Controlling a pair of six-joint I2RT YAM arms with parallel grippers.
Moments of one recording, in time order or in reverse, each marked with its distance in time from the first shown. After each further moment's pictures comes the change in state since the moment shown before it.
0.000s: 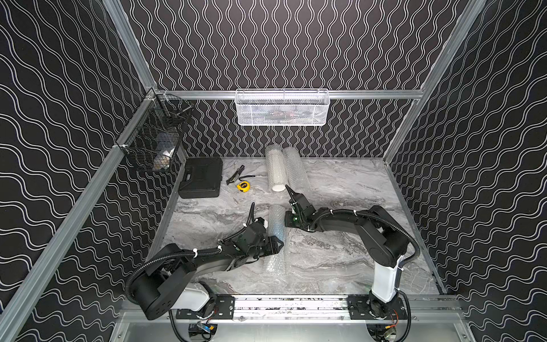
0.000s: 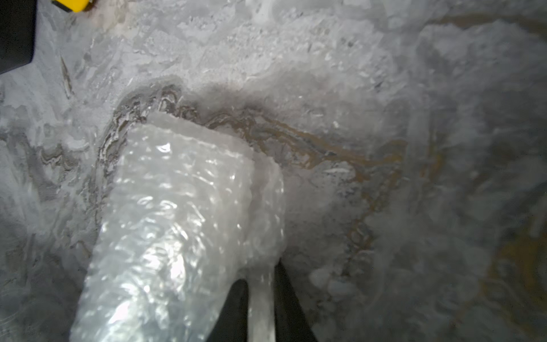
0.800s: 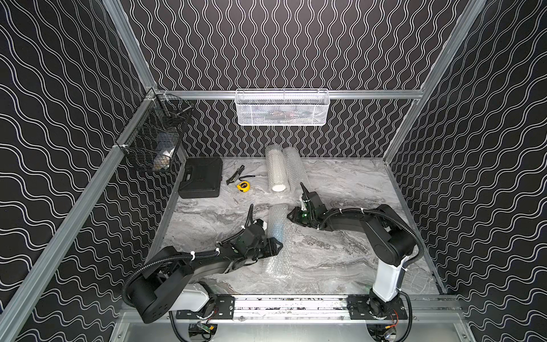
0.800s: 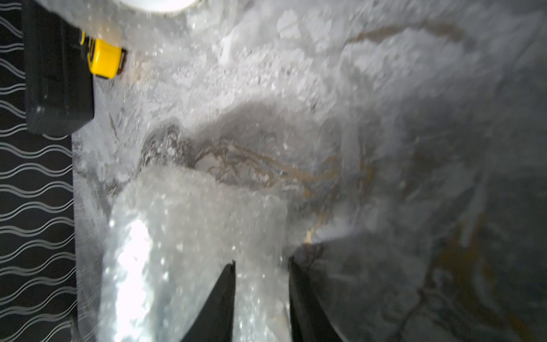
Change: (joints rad) left arm -0.003 -0.025 -0.029 0.011 0.000 -0.003; right arm -0.110 -0.042 -0.132 0.179 -0.233 0.127
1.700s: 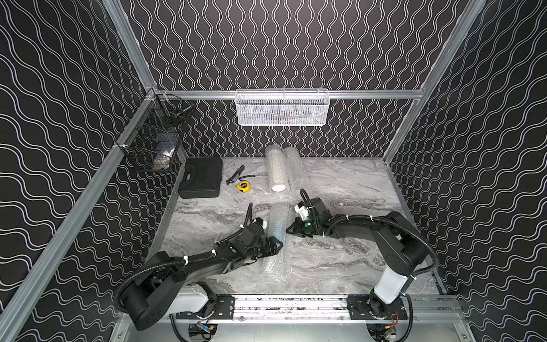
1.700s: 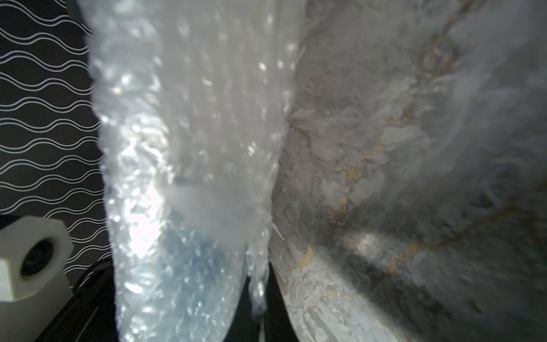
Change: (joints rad) left arm -0.002 -0.078 0.029 -0.072 -0.003 0.009; right arm 0.020 -0.130 -0.080 -0.099 -0.238 -0.069
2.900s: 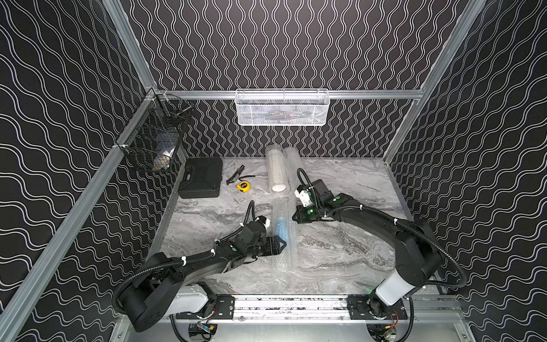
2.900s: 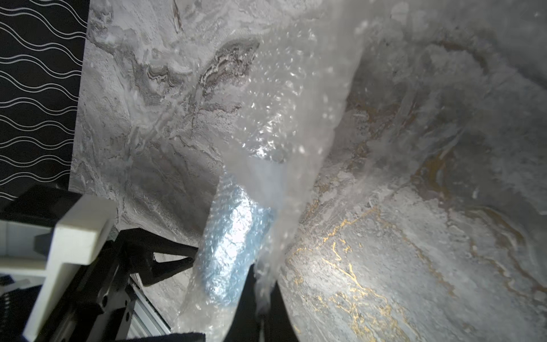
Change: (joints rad) left arm 0.003 -0.006 0.018 -0.009 0.047 0.064; right arm -0.001 -0.101 0.317 -0.533 0.171 -0.340
